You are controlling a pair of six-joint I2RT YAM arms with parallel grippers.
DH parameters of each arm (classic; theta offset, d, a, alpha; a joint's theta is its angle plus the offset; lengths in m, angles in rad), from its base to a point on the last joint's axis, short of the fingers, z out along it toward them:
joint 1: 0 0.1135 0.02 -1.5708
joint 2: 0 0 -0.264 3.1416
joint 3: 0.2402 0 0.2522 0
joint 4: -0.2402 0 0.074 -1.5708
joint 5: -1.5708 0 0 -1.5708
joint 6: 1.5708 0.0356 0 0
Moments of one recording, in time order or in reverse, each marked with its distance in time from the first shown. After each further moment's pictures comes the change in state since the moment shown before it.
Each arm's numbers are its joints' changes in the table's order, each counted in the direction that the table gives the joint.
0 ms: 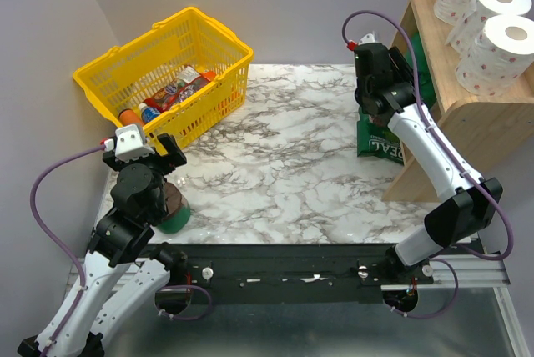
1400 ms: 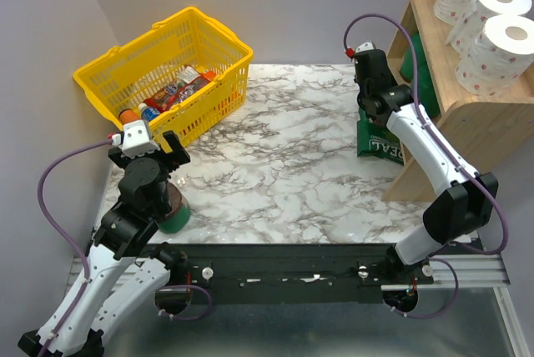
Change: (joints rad) left arm 0.000 0.038 0.000 0.001 0.001 -0.002; right arm -0.057 0.022 -0.083 0.000 0.227 0.145
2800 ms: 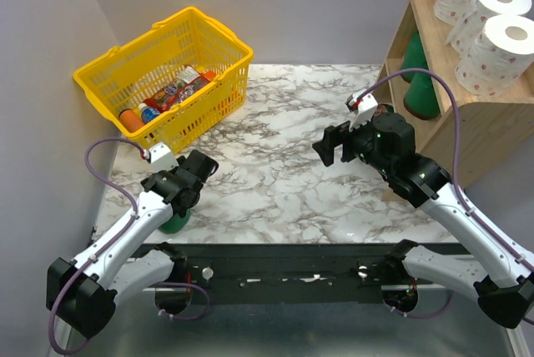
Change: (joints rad) left arm 0.013 0.436 -0.058 -0.619 0.004 -0.835; right arm 0.294 -0.605 -0.497 0.214 0.721 0.526
